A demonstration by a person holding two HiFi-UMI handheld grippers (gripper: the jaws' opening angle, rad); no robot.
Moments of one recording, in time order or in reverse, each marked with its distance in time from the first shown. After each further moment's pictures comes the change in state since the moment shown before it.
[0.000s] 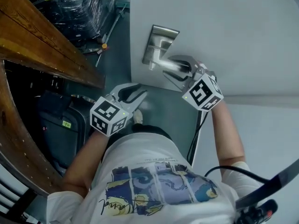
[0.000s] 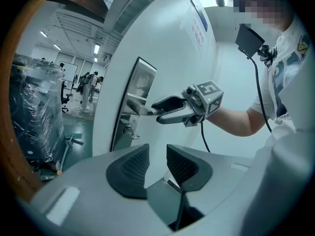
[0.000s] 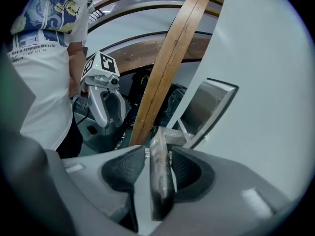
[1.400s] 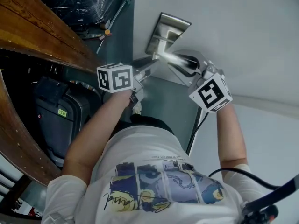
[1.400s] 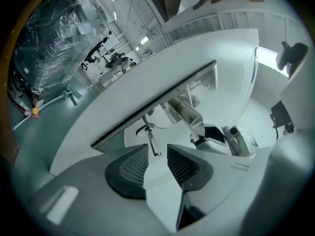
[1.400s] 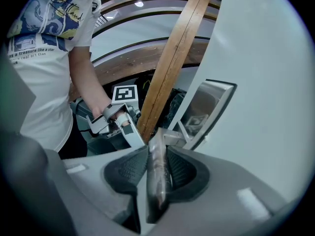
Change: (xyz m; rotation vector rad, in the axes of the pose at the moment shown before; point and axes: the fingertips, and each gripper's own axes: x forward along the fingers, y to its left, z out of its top) left arm 0.077 0.059 0.006 -0.587 -0.160 -0.089; right arm 0.000 0.003 0.004 0.002 -0.070 0.018
